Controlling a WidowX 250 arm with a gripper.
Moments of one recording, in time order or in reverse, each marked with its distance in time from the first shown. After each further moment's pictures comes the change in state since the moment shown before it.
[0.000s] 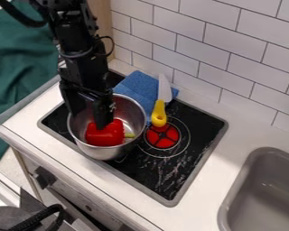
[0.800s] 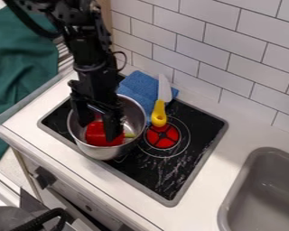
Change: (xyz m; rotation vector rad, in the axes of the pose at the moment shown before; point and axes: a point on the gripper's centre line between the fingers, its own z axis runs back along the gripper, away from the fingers) arm 0.006 -0.025 -0.019 -0.002 0.043 -0.049
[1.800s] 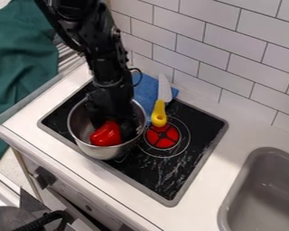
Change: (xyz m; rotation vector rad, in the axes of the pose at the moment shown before) arm 0.023 0.005 -0.038 -0.005 -0.023 0.034
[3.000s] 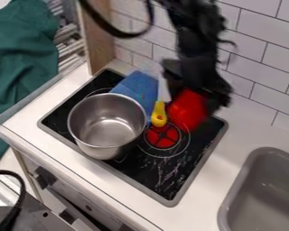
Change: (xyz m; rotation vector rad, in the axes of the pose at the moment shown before) arm 0.064 -0.124 0.065 0.055 -0.296 -0.045
